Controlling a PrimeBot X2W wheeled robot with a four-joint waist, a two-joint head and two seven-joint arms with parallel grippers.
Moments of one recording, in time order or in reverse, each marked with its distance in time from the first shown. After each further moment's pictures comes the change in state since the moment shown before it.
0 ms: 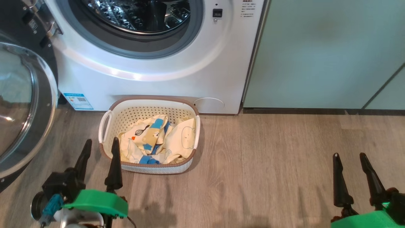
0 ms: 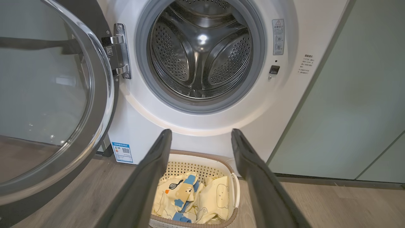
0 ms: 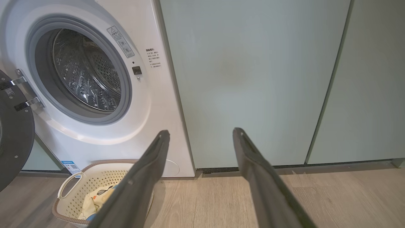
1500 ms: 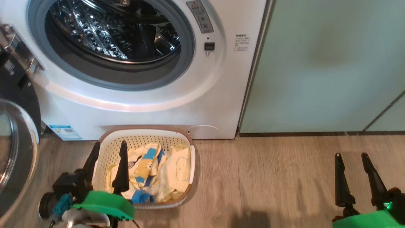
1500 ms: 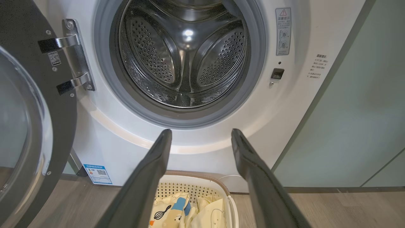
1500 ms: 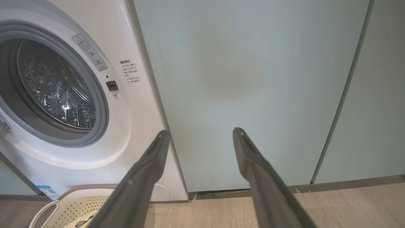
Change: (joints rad) left arm -0.003 0.023 -0.054 0.030 -0.007 0.016 -0.004; right arm 0.001 0.000 -0.007 0.000 0.011 0.000 0.000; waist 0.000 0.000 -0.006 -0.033
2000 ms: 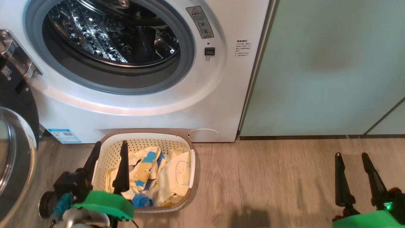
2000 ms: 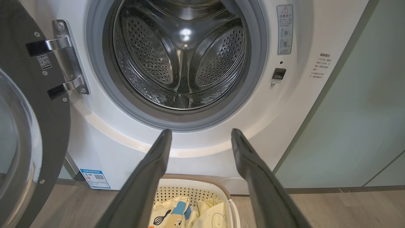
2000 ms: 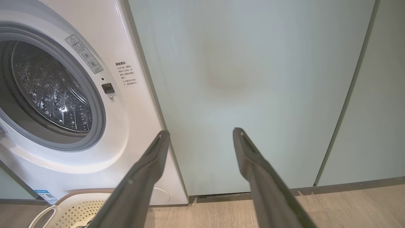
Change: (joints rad) left arm -0.007 0.014 -0.012 0.005 -0.003 0.000 -0.003; right arm -0.001 0.001 0.000 0.000 0.008 0.000 0.000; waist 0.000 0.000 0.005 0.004
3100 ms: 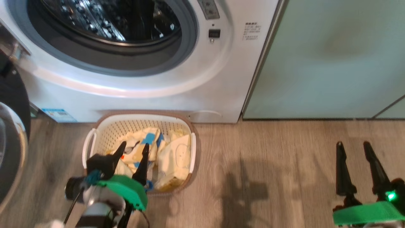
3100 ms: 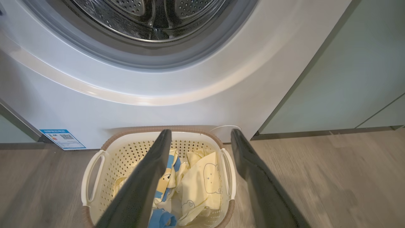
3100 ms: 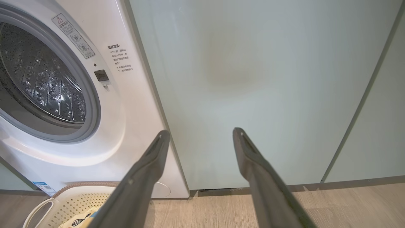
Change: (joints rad) left arm -0.195 0.020 -0.103 0.351 -0.021 -0.078 0.001; right arm -0.038 0.000 0.003 -0.018 0.001 0.000 0.000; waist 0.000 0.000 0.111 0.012
